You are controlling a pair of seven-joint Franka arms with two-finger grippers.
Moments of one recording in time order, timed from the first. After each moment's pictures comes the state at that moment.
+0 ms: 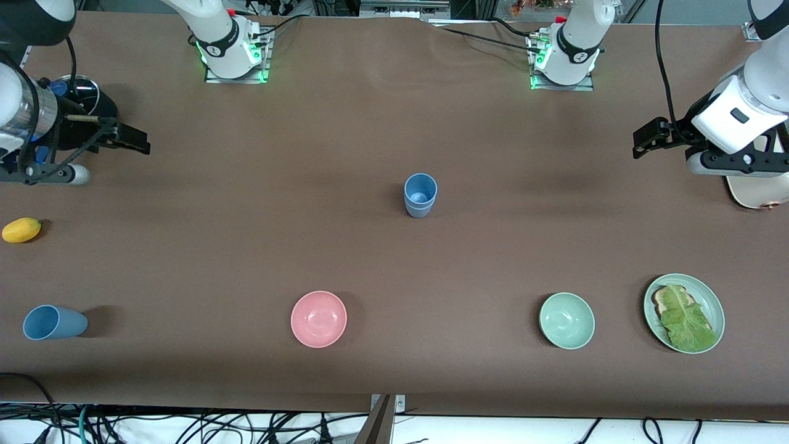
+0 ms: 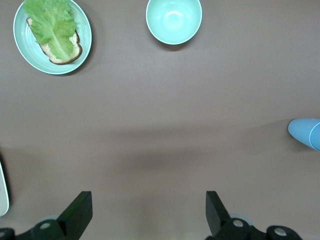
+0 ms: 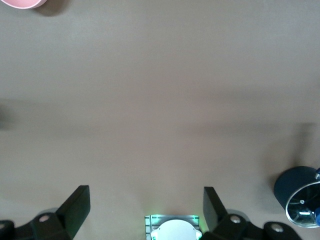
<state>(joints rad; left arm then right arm) 0.03 0.01 -0.11 -1.65 -0.01 1.57 -0.05 0.25 0.12 -0.19 -1.48 0.05 1.39 0.09</state>
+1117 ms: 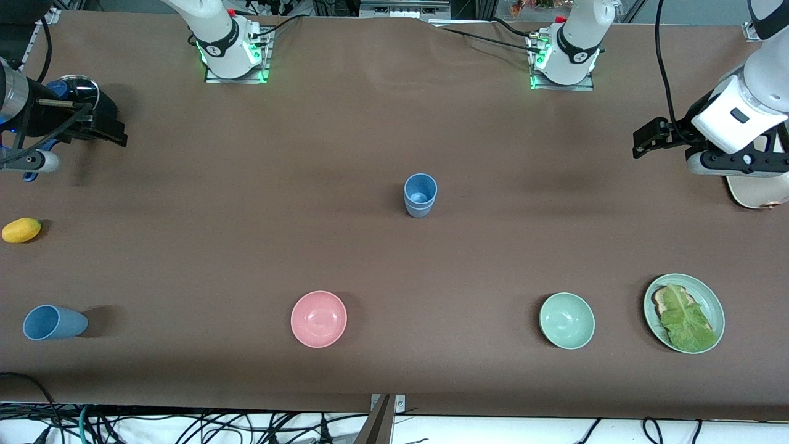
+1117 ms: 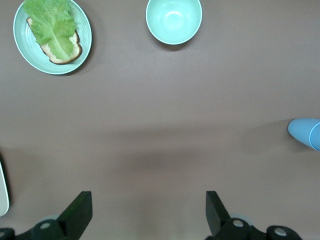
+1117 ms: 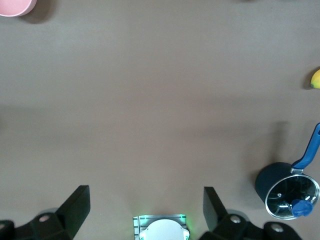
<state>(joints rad) 0.03 0.01 -0.11 -1.65 -0.01 1.57 -0.05 0.24 0.11 -0.19 -1.44 -0.01 1.36 0.08</state>
